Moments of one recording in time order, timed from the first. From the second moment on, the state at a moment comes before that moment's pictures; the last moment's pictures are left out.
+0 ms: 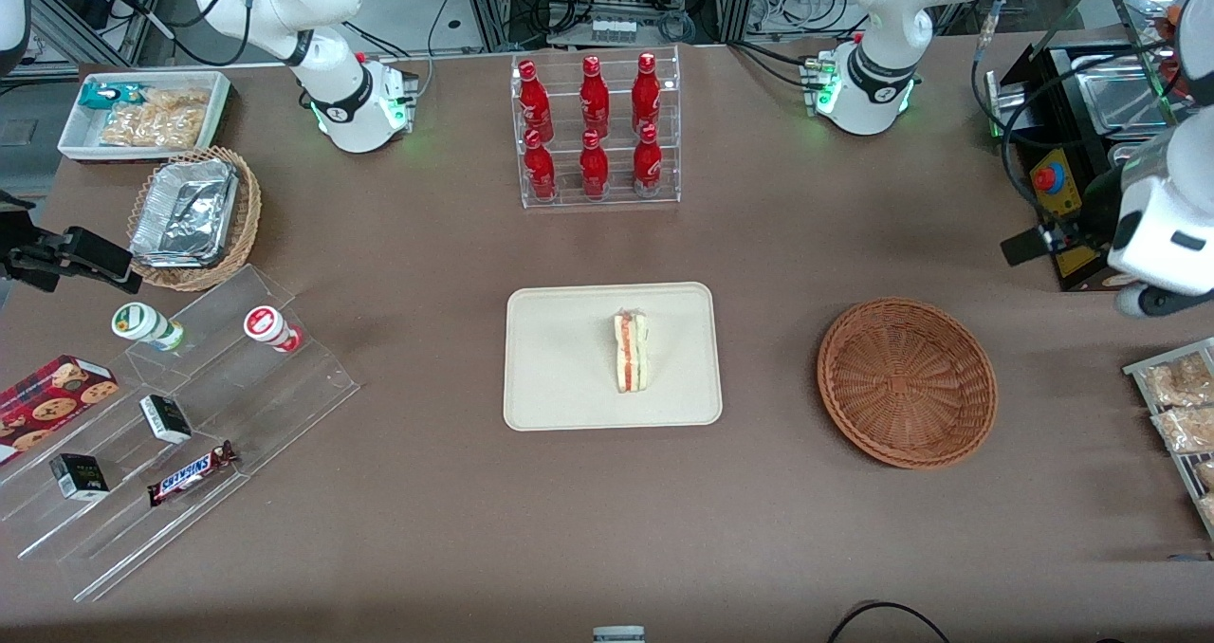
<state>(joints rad) 0.12 0.19 -0.27 -1.29 0.11 1.23 -0.44</state>
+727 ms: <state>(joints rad) 0.12 -0.05 -0.27 -1.56 0.03 1.27 -0.29</state>
